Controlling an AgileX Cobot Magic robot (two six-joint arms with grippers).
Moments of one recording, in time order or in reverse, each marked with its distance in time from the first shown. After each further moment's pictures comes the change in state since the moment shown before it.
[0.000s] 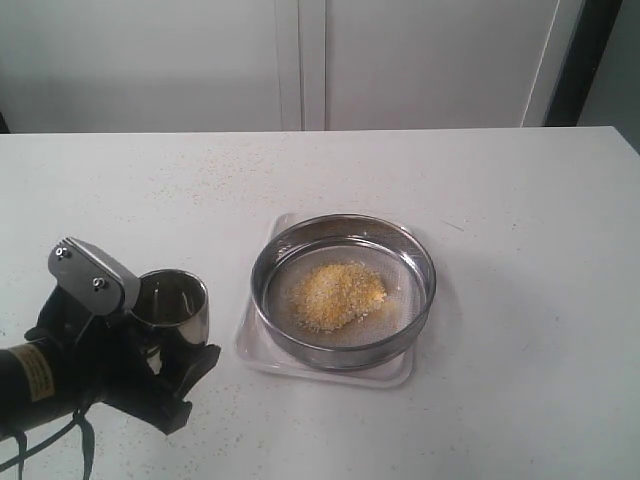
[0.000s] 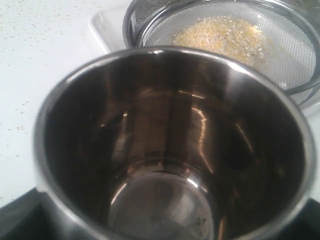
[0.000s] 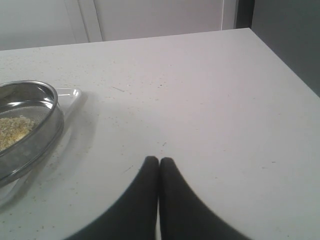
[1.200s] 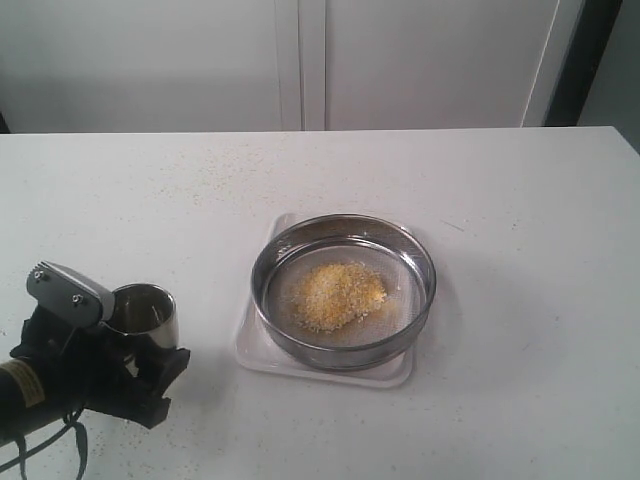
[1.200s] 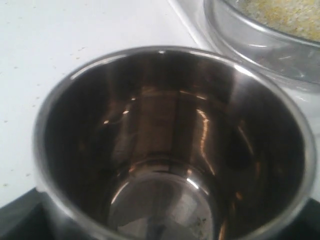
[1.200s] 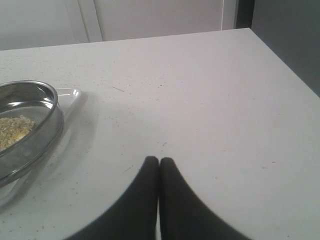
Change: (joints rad) left arm 0.149 0.233 0.043 -0.006 -0.254 0.041; right arm 0.000 0.000 0.000 0.000 0.000 0.000
